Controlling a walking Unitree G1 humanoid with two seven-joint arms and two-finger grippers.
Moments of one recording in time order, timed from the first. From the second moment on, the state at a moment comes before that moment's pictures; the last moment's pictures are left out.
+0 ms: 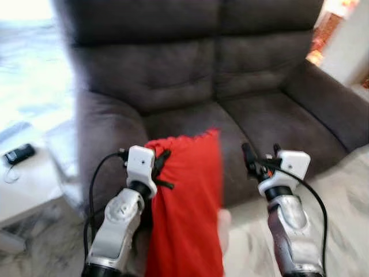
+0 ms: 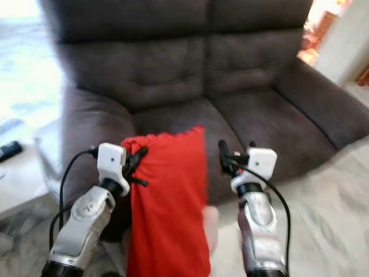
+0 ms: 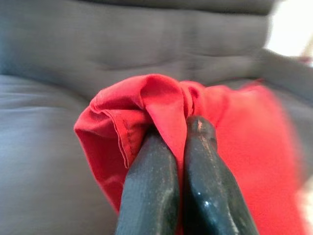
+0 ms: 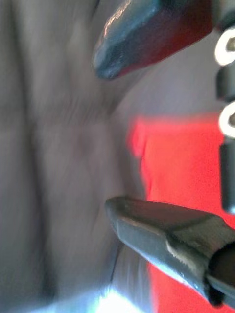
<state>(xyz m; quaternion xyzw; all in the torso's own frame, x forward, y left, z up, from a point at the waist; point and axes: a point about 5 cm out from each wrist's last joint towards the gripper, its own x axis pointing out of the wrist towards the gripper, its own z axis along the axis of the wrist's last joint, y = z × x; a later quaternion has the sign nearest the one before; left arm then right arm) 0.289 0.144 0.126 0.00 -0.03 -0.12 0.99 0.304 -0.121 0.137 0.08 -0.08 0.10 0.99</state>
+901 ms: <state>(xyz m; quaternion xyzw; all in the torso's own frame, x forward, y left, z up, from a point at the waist) 0.291 0.136 0.138 0.04 -0.04 -0.19 0.98 0.306 -0.130 0.122 0.09 -0.07 0.07 0.99</state>
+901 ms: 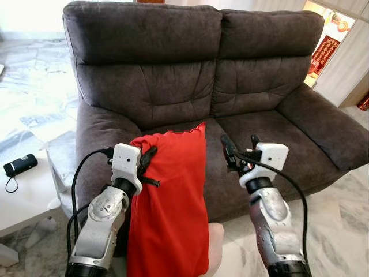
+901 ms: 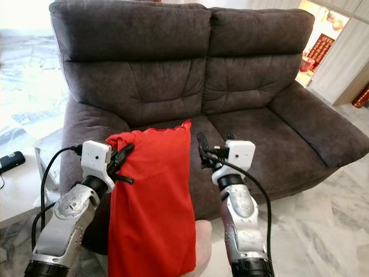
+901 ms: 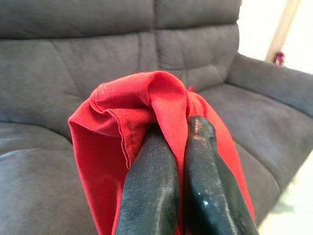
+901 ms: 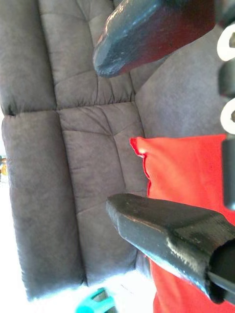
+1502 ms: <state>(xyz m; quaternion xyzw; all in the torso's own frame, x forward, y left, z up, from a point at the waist) 0.299 0.111 0.152 0.04 -0.05 -0.26 0.96 0.313 -0.128 0.115 0.10 -0.06 0.04 0.99</state>
